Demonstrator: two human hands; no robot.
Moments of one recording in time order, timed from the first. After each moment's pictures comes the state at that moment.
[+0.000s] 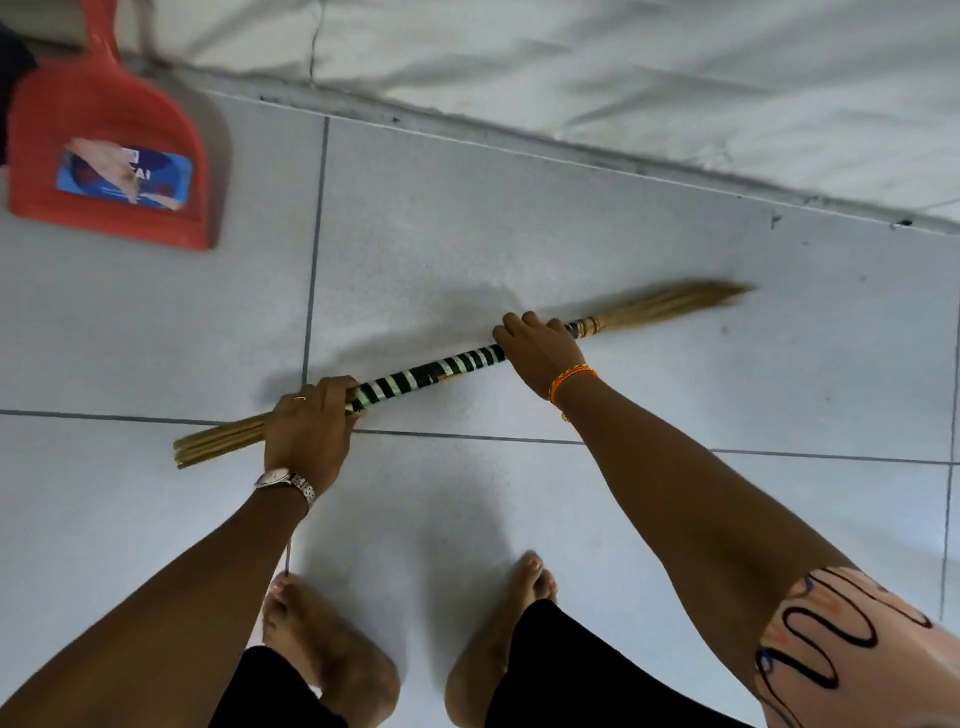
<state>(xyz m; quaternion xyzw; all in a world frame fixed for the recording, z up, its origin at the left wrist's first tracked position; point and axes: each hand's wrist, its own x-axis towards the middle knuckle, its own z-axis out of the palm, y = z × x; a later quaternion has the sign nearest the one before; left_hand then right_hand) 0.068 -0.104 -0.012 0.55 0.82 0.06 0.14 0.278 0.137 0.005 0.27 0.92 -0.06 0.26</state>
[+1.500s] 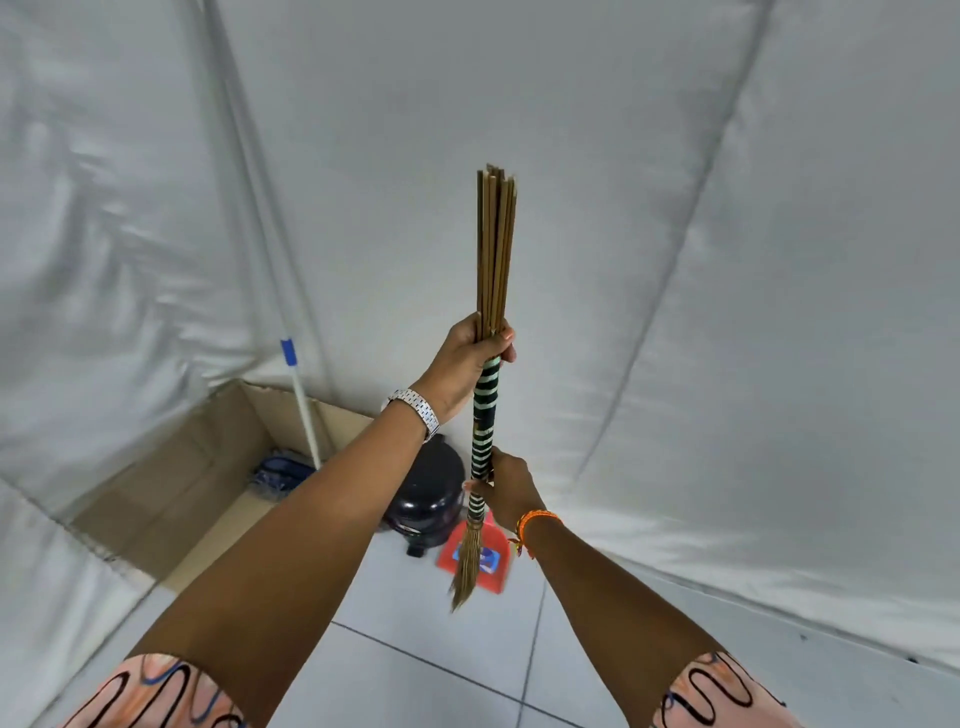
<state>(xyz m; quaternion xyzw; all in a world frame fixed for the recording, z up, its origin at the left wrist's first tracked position) -0.163 -0.123 0.942 0.39 0.56 0.64 0.35 -0.050 -0.081 0.787 0.33 0.84 -0.41 -0.10</state>
